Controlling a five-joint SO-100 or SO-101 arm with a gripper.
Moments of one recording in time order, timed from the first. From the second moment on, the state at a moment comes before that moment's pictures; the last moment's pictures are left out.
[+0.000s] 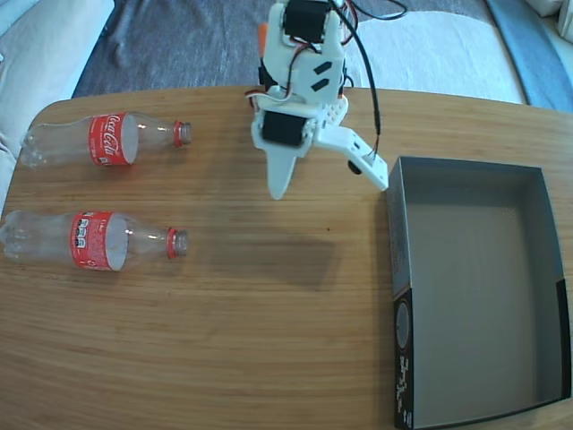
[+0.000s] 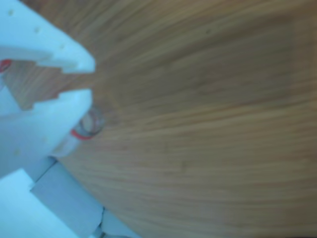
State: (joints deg) arm 9.3 157.9 145.4 63.0 -2.3
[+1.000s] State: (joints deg) arm 27.6 103.4 102.5 64.1 -26.7
